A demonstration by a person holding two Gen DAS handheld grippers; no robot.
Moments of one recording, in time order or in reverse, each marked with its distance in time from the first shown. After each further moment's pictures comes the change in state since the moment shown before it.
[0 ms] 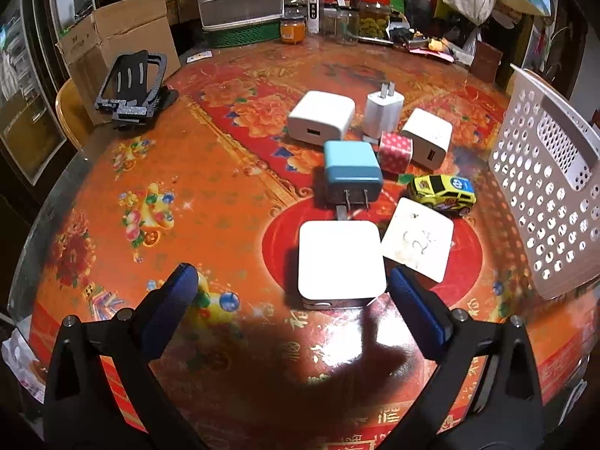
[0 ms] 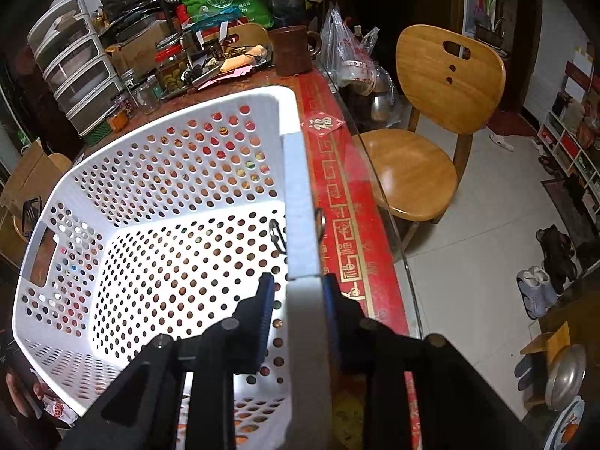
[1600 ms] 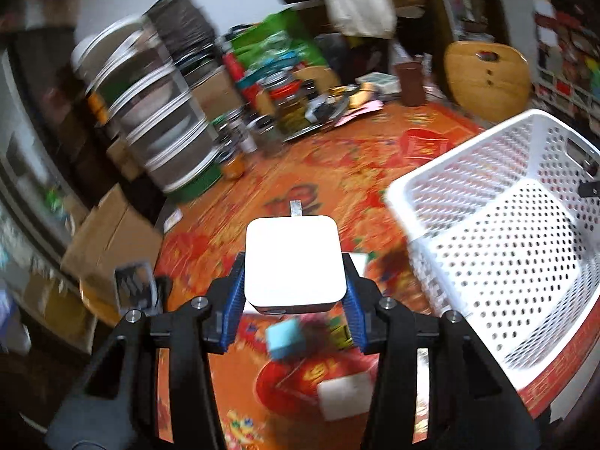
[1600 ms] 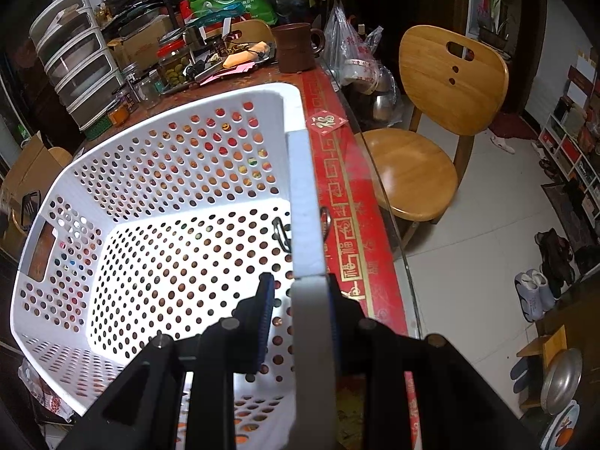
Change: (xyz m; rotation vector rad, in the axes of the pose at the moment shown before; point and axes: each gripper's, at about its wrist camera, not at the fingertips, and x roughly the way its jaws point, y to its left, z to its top) left arm -0.088 -0.153 0.118 0.469 -0.252 0.091; right arm 0.000 0.003 0.000 -0.021 0.008 -0.004
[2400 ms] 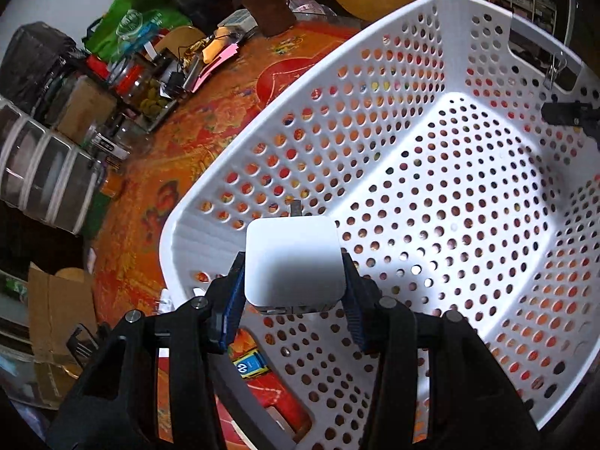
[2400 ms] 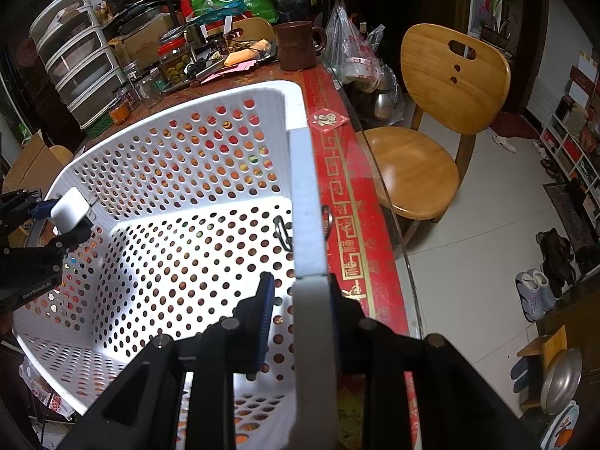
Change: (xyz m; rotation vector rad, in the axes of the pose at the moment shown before) left arm 0.090 -0.154 0.038 0.326 0.254 -0.263; right arm 0.001 0.000 -0.001 0.001 0.008 0.008
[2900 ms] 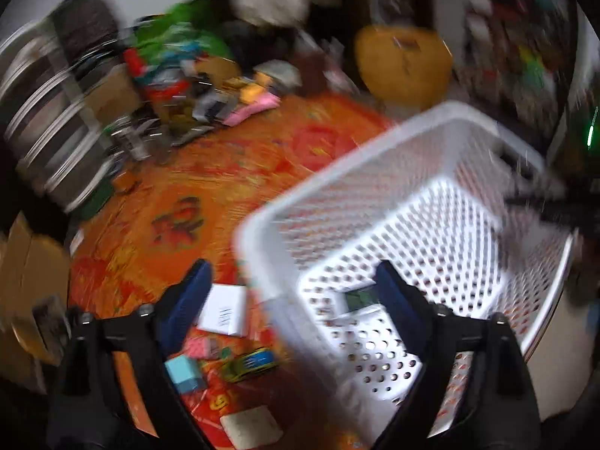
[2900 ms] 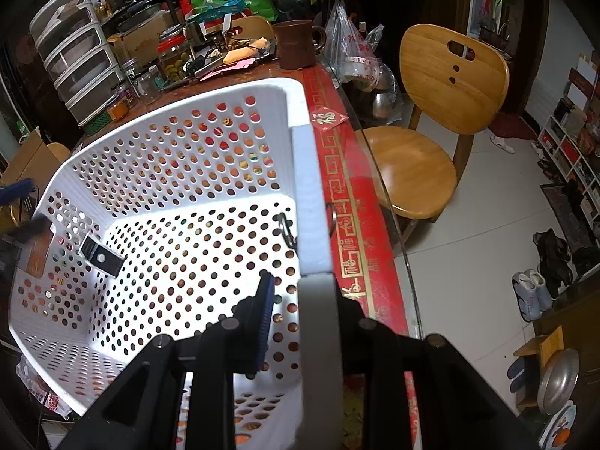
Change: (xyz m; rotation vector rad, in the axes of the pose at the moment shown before) left arm -0.075 0.090 -0.065 -0.311 -0.285 -0.092; right arm 0.001 0.005 -0.001 -0.004 0.003 -0.016
